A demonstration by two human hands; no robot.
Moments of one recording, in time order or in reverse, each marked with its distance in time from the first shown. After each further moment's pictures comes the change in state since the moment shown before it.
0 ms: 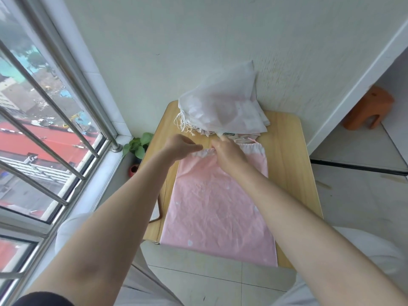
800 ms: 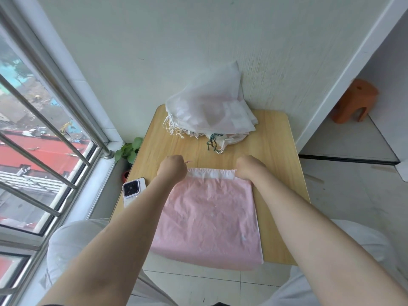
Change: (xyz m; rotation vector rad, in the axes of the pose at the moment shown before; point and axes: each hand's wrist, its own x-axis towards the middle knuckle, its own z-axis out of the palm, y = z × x) left_hand 0.002 -0.034 0.049 0.577 0.085 0.066; right_hand -0.035 0.071 -0.013 -0.068 -0.503 0.449
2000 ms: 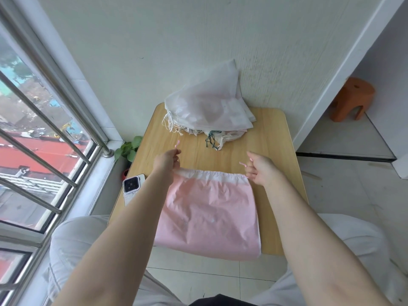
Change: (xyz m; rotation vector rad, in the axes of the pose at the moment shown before) left_hand -0.011 -0.002 -0.009 -1.477 0.021 -0.478; right_hand -0.013 0.031 0.015 1.740 -0.034 0.331
